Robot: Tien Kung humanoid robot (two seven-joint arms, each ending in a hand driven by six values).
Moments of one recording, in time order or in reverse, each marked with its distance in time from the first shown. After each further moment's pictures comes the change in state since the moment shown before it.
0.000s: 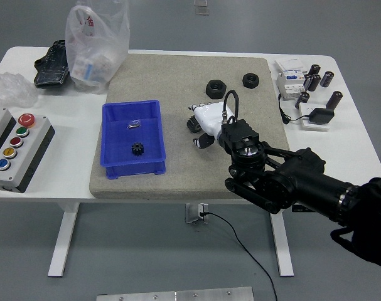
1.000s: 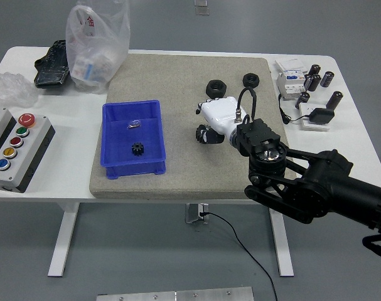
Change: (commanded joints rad) left arm 0.008 0.000 -0.001 0.000 -0.005 0.001 -0.008; right arm -0.056 -0.177 0.063 0.388 -0.069 0.019 -0.103
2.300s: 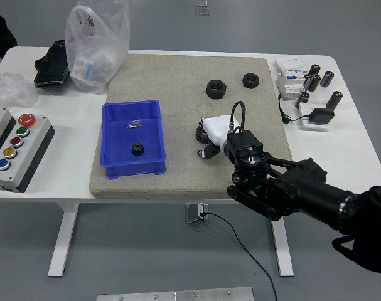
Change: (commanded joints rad) left arm -0.006 -0.002 0.001 0.000 0.009 -0.003 0.005; right arm 0.005 0.176 -0.059 -0.388 0.125 -0.019 0.060
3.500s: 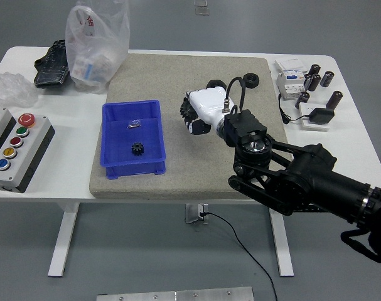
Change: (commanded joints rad) left arm 0.008 0.003 -0.001 0.000 -0.003 0.002 -0.004; right arm 0.033 -0.085 0.107 0.357 -0.159 0.025 -0.030
